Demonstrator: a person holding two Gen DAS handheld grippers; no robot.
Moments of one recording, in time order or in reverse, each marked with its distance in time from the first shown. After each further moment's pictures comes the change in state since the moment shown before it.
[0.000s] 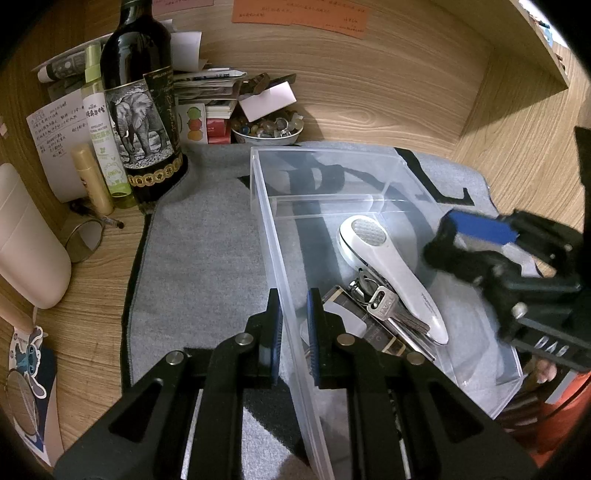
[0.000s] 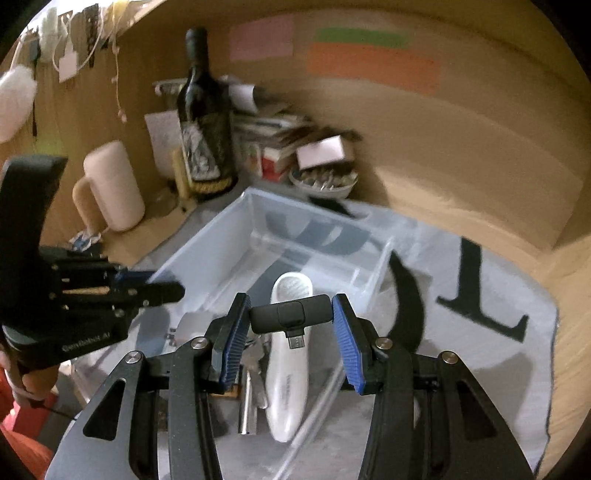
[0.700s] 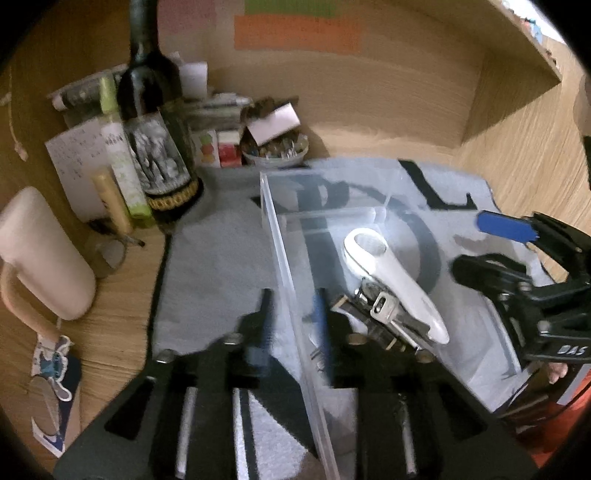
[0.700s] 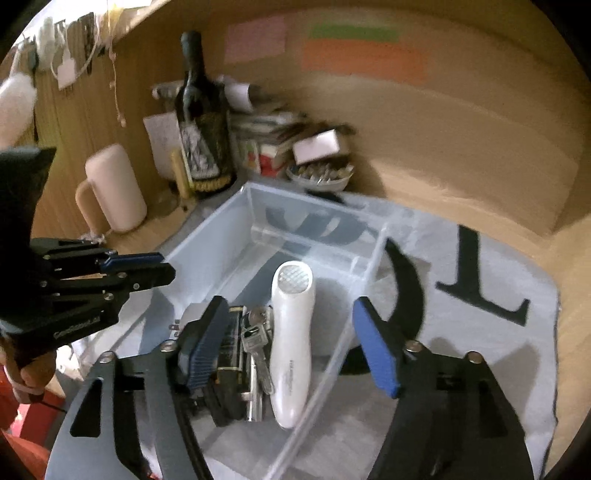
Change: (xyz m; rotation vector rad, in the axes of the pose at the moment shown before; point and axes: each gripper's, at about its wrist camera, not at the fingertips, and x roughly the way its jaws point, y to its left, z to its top) left arm -0.029 -0.007 0.000 0.036 -0.080 0.068; right arm -0.033 -0.007 -0.008 0.045 -0.049 -0.029
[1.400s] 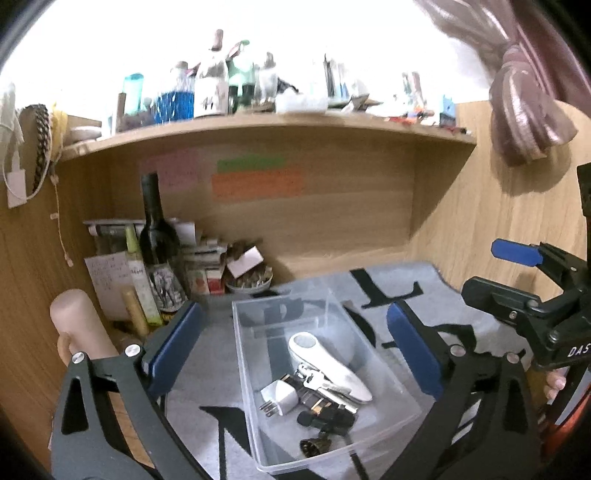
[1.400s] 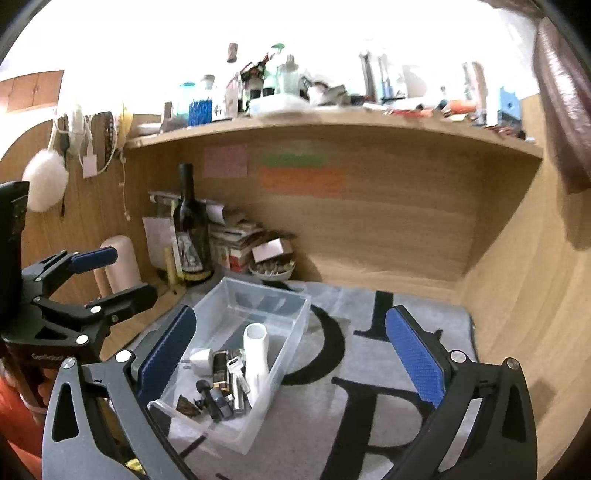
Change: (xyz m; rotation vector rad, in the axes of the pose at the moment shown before) left arm -0.126 -0.065 -0.013 0.104 -0.476 -0.009; right arm -0.139 0.000 -0.021 0.048 -0.334 -0.155
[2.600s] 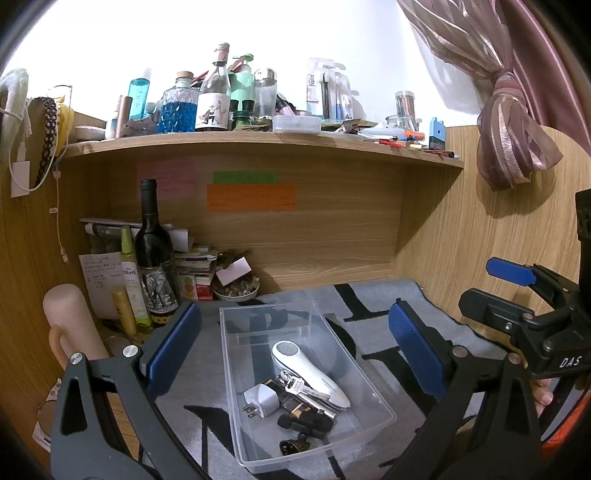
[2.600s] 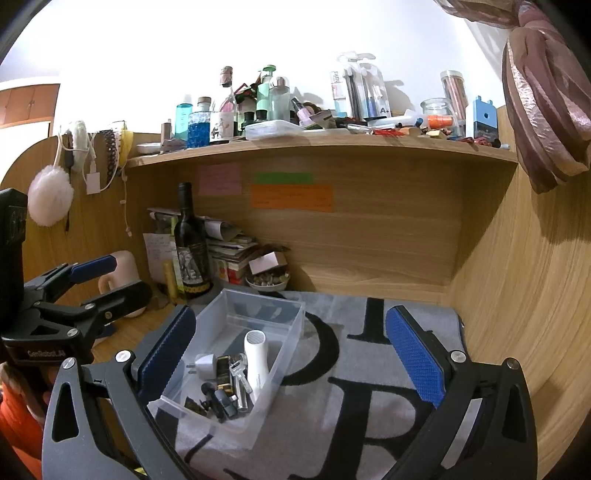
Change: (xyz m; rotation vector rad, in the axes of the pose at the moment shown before) left arm -0.017 -0.001 0.000 -0.055 -0.045 -0.043; right arm -0.023 -0.002 -0.004 0.019 -0.043 -0.011
